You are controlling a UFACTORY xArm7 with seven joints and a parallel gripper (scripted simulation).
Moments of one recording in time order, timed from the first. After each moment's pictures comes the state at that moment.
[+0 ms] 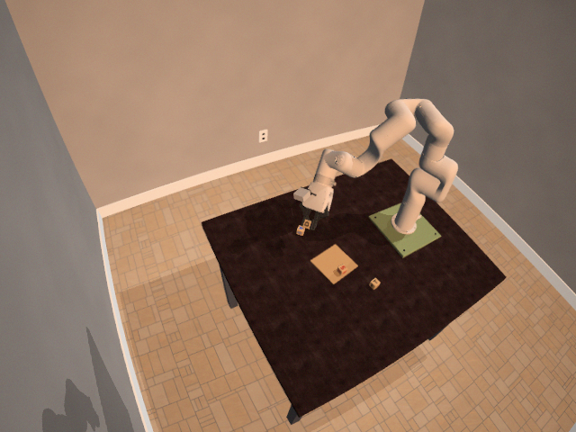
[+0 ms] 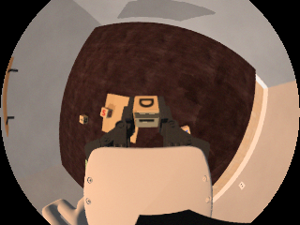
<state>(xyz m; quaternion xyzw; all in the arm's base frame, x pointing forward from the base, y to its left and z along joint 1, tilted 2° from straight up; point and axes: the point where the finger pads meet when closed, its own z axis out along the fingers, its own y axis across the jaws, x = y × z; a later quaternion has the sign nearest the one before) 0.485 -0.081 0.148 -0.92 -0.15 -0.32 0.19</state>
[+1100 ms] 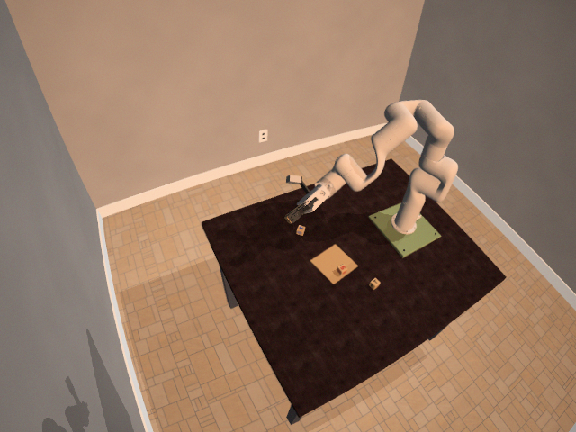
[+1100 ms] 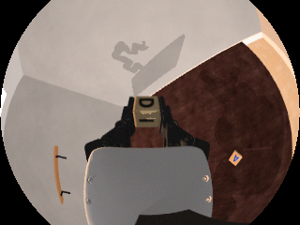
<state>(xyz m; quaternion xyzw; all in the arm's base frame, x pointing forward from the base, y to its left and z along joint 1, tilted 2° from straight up) 0.565 -0.077 0.221 -0.76 0.25 -0.50 0.33</state>
